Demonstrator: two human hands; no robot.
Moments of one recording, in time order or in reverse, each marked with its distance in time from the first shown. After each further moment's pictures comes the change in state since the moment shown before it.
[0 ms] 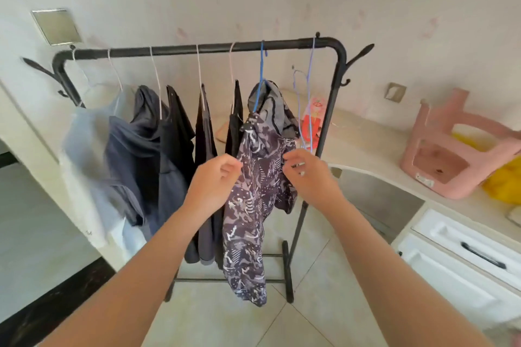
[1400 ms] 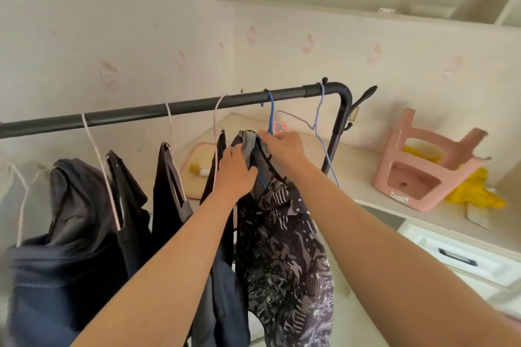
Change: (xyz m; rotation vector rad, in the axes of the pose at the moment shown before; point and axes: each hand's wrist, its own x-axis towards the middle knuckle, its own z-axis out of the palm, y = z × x) left_hand 0.290 -0.027 0.022 0.106 -0.216 0.071; right_hand 0.274 -0.056 0.044 0.165 0.424 0.383
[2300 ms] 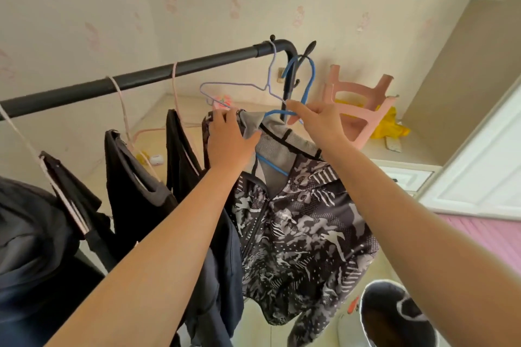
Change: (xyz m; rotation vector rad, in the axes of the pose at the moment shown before) left_hand -0.019 0.022 0.026 -0.019 0.130 0.368; right_hand -0.088 0.021 -0.090 0.038 0.350 -0.043
